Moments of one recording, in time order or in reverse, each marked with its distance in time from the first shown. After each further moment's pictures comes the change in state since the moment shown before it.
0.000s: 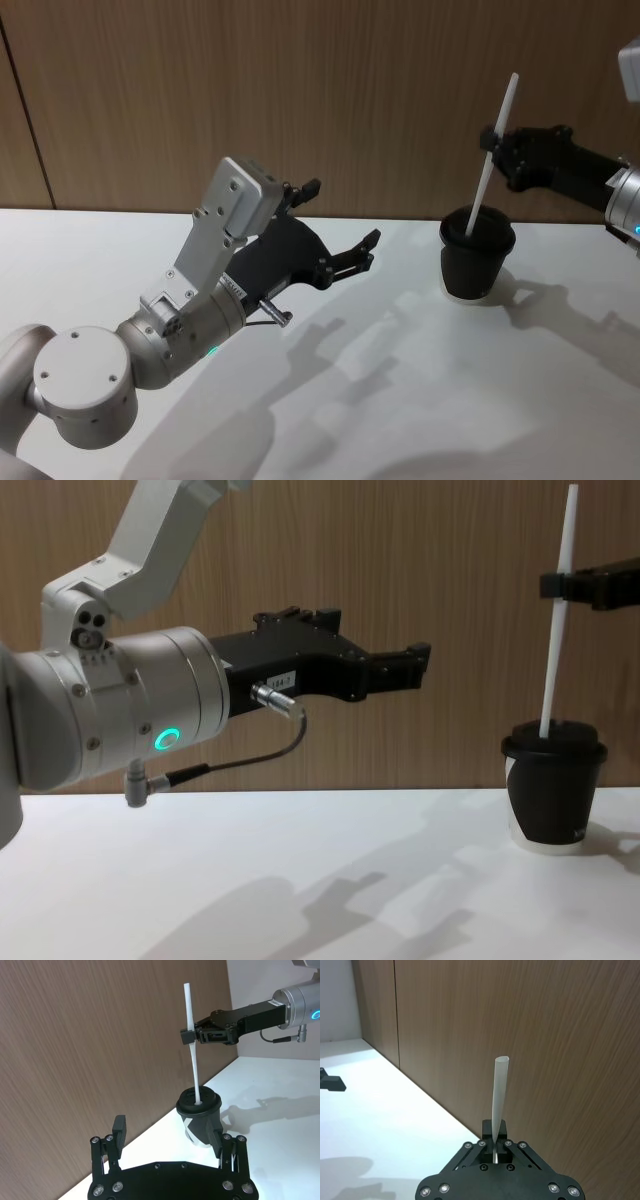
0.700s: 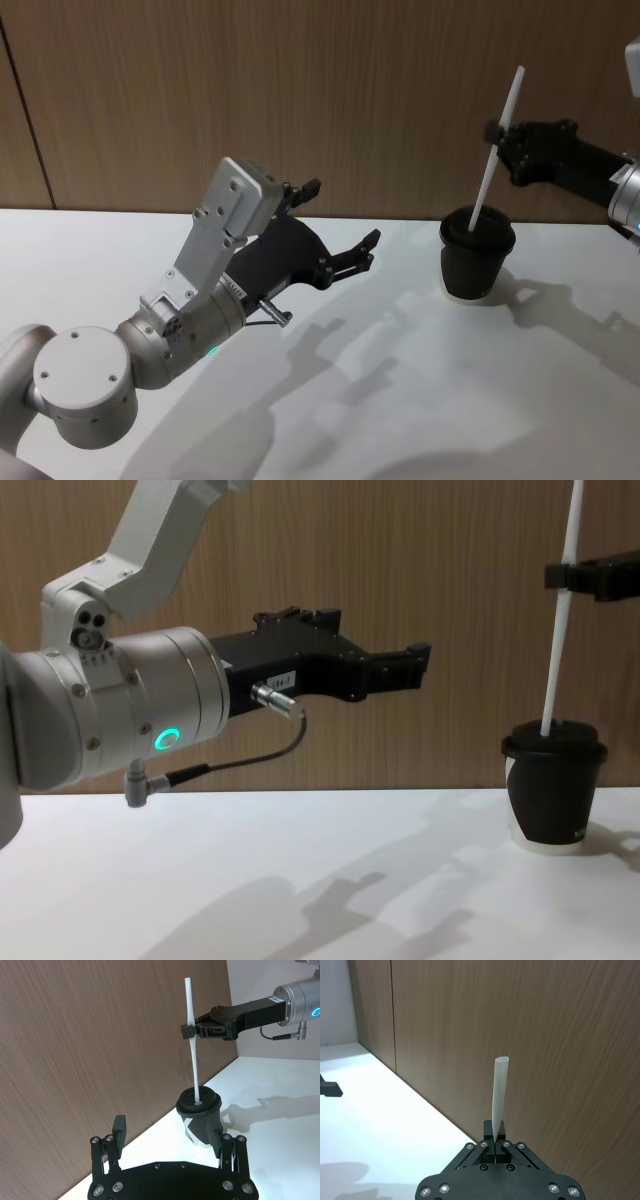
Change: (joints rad) left arm 0.000 0.000 0.000 0.000 0.000 0.000 0.000; right arm -0.004 -0.001 0.011 -0.008 0.000 -0.009 -0.012
